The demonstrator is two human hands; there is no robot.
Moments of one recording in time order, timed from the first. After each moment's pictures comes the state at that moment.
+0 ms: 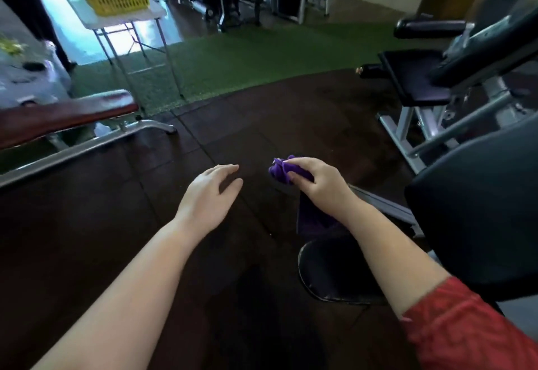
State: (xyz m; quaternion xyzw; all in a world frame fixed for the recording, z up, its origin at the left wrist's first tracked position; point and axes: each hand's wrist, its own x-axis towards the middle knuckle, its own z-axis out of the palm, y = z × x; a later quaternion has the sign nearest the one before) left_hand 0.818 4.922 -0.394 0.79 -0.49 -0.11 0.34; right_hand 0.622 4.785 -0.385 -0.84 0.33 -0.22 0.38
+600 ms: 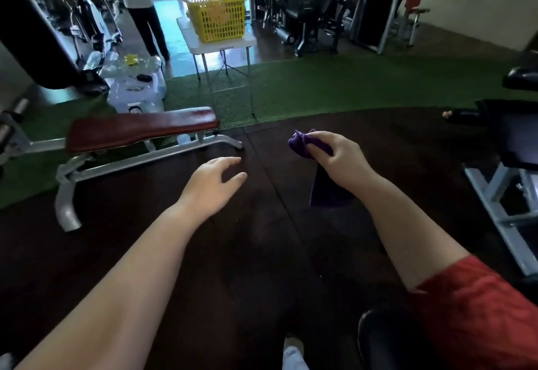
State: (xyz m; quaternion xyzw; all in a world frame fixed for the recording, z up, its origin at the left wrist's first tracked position) left_hand 1.008 4.949 -0.303 0.84 -0.41 -0.06 0.34; right_hand 0.839 4.746 -0.274 -0.87 0.25 -0.24 0.35
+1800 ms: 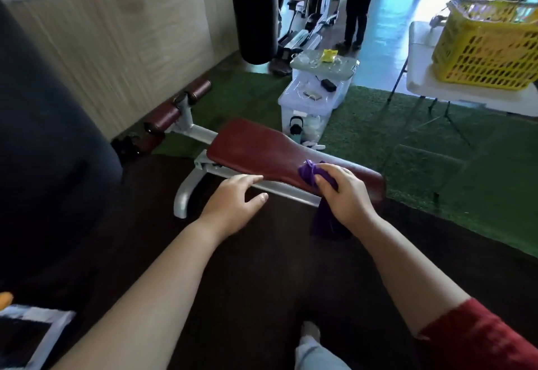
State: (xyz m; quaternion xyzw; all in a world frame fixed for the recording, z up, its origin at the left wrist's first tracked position) left_hand 1.669 4.898 -0.361 0.94 -0.09 -0.01 0.32; right_hand 1.678 4.659 -0.361 -0.91 -0.05 -0.12 0.39
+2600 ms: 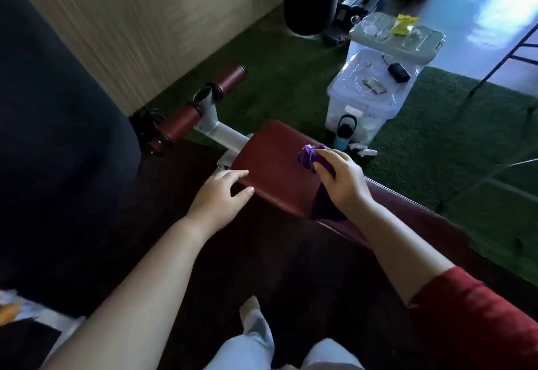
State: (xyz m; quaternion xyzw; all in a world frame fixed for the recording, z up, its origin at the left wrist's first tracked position) left_hand 1.995 5.020 -0.419 0.94 0.08 -0.04 0.34; right_hand 2.071 4.771 -0.434 -0.91 -0.12 -0.06 0.40
